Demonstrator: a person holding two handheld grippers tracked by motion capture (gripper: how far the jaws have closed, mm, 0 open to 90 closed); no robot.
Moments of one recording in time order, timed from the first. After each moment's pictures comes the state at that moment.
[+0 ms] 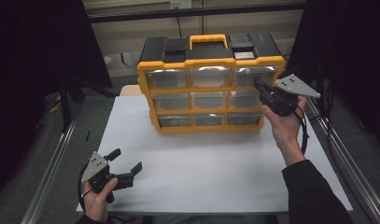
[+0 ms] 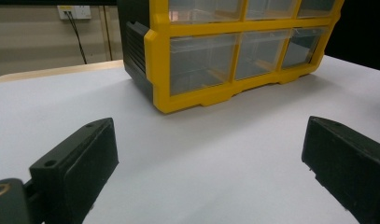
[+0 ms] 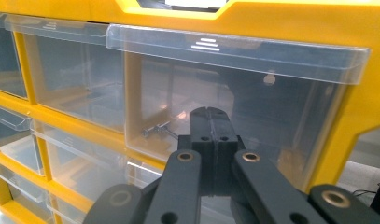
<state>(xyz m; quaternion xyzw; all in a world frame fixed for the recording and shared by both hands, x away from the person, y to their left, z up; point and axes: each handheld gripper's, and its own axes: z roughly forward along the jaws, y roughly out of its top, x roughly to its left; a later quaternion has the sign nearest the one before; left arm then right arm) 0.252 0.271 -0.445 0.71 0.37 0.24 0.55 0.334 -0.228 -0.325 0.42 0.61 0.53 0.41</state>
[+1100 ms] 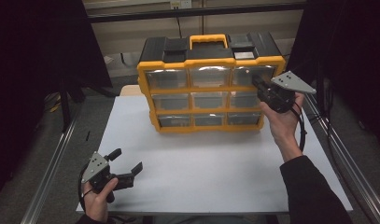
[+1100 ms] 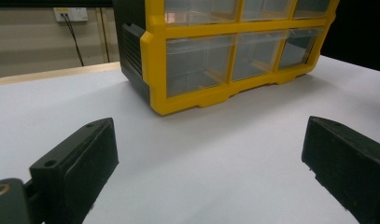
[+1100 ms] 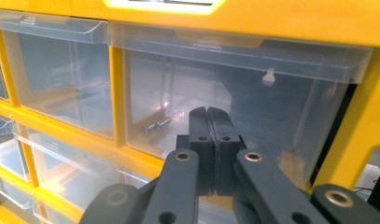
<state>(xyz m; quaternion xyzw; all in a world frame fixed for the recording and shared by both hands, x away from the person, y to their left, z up) 0.252 0.271 -0.445 0.71 0.36 0.24 0.55 0.344 -0.227 -0.325 0.42 0.62 0.52 0.41</state>
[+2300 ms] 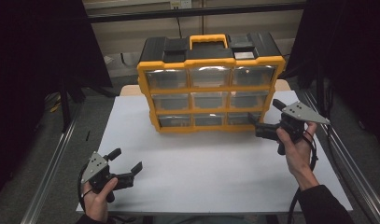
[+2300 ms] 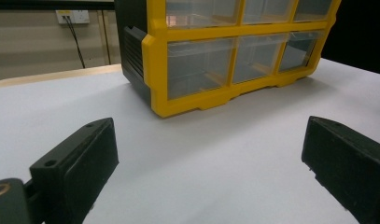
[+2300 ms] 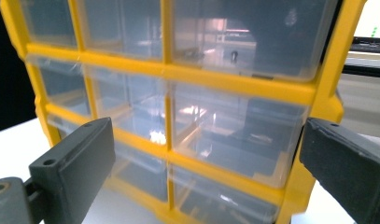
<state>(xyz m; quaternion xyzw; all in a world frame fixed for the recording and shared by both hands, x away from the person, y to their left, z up) 0.252 0.271 -0.444 0.71 0.36 0.24 0.56 0.284 -0.241 -0.367 0.42 0.63 0.54 0.36</state>
